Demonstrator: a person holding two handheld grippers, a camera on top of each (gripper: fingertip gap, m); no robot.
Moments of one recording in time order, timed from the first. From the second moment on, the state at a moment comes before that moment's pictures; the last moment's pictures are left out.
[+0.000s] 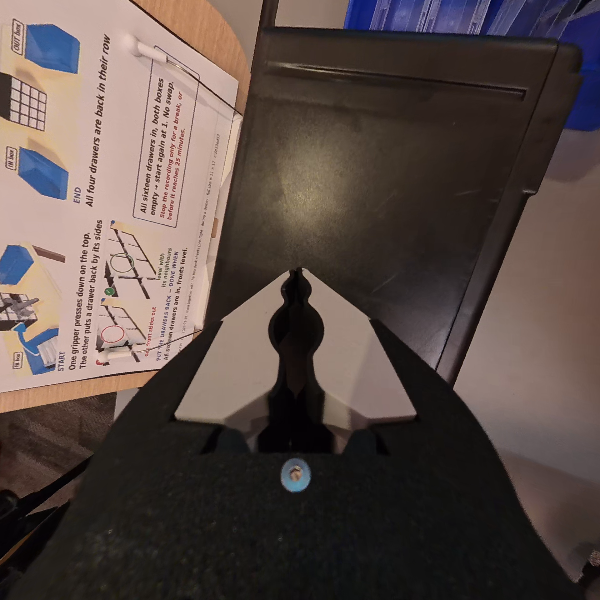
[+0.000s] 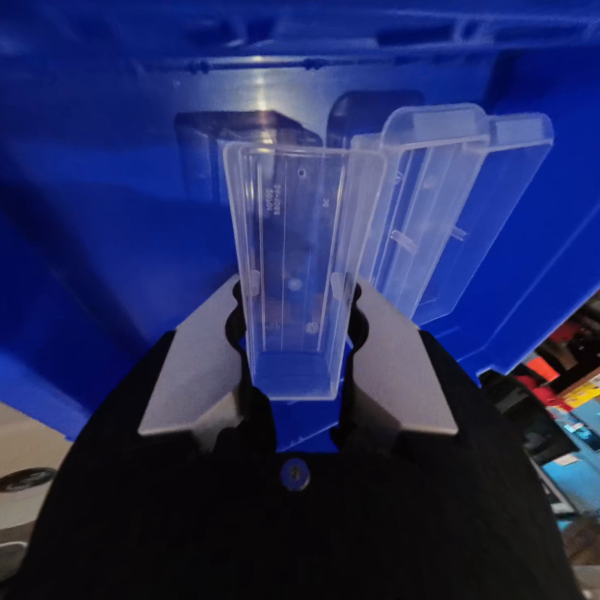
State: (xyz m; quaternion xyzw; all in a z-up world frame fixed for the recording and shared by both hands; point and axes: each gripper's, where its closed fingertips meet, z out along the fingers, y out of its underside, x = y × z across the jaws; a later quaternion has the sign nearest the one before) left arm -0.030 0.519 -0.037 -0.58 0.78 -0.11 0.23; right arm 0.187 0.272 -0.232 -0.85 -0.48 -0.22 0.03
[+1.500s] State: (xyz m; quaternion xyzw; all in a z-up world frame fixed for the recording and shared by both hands) left arm -0.029 0.519 -0.036 -0.58 0.78 -0.09 0.24; right arm 0.139 0.203 -0.184 -0.97 -0.05 -0.04 0.23
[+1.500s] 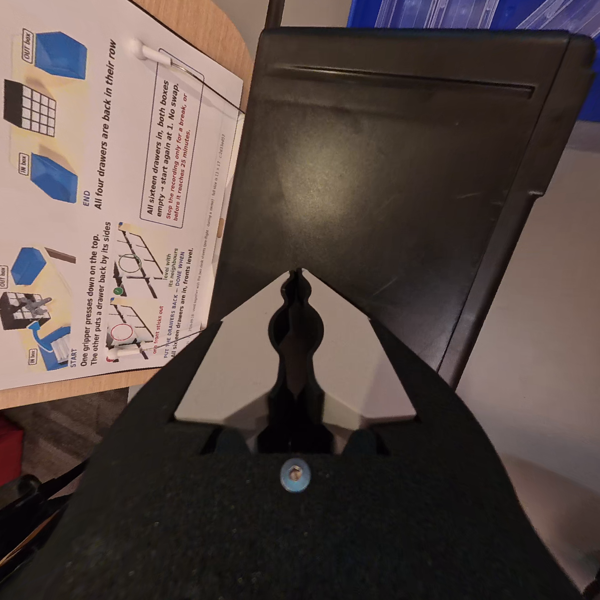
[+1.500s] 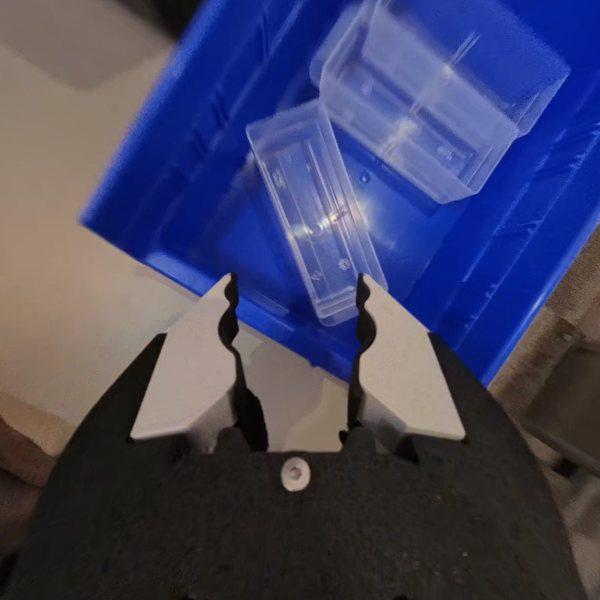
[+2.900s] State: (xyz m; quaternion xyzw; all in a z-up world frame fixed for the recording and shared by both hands) left arm -0.029 0.519 -0.037 -0.58 0.77 -0.08 0.25; right arm 0.002 0.366 -0.050 -0.65 -0.05 -0.46 0.60
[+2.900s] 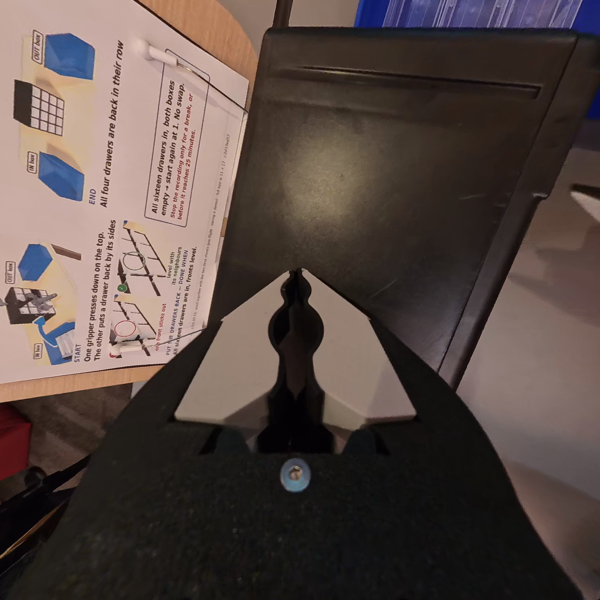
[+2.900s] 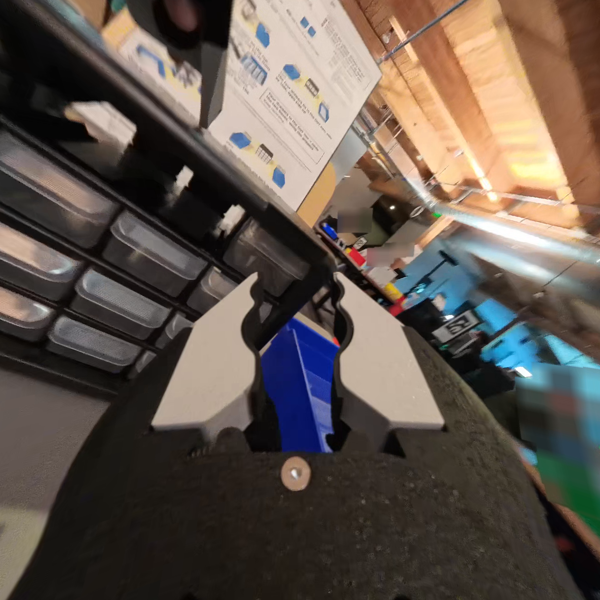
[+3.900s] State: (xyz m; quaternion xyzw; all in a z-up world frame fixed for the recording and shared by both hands) left arm -0.028 0.519 -0.037 -0.59 0.77 -0.09 0.21; right arm 0.008 0.382 -0.052 -0.55 -0.13 -0.65 0.50
